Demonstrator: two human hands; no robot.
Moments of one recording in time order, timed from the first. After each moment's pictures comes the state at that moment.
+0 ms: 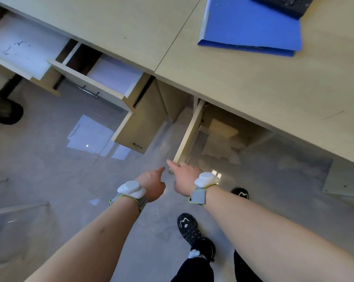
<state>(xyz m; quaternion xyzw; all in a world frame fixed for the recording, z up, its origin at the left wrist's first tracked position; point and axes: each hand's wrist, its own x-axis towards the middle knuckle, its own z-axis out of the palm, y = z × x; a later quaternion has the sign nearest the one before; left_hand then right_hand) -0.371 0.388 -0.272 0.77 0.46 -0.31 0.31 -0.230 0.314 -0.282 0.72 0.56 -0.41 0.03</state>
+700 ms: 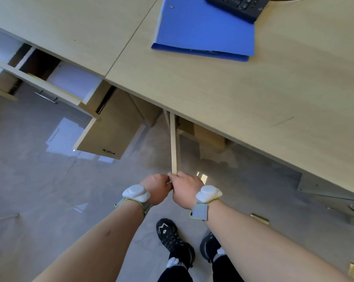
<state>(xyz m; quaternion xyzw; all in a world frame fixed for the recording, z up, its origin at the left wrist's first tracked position) -0.252 0.335 -0.290 0.78 0.42 -0.29 0.35 -0.142 0.247 -0.291 0.74 0.57 -0.36 -0.01</state>
